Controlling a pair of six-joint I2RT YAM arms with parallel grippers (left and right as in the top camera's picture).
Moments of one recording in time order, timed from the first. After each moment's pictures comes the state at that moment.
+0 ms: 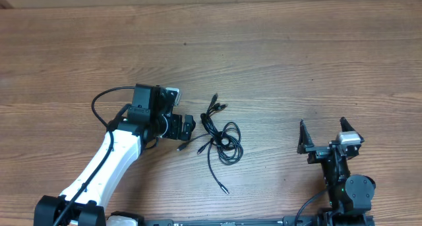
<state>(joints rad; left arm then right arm) -0.21 1.41 0.77 -0.46 0.30 -0.07 0.00 0.01 0.02 -0.03 -0.08 -0.01</state>
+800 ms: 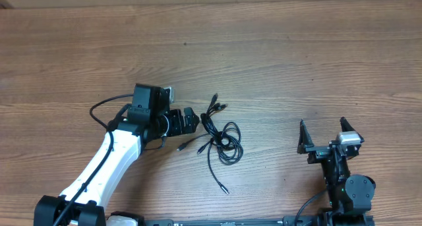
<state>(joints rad) -0.21 1.41 0.77 -0.46 0.38 -0.43 0.00 0.01 0.02 -0.03 -0.08 -0.01</state>
